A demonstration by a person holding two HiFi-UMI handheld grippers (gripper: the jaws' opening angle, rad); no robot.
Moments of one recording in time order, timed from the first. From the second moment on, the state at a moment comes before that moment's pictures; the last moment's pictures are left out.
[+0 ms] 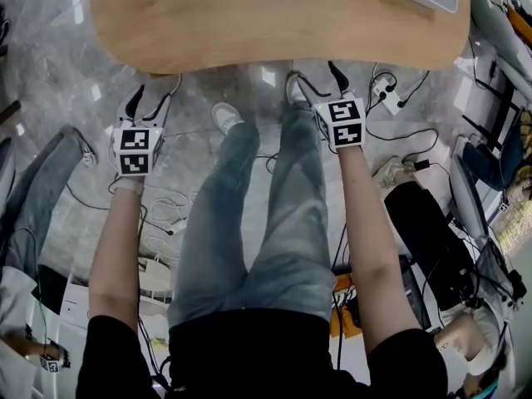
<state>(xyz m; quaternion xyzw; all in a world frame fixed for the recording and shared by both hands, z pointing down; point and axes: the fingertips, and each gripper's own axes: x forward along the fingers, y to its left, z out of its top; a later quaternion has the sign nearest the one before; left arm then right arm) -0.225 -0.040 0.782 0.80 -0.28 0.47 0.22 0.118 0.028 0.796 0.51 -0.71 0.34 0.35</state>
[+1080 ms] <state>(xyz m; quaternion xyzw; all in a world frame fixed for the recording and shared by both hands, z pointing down) -0.214 -0.068 0.835 0.81 -0.29 0.46 0.21 0.106 0.006 0.833 0.51 -0.74 0.32 0.28</state>
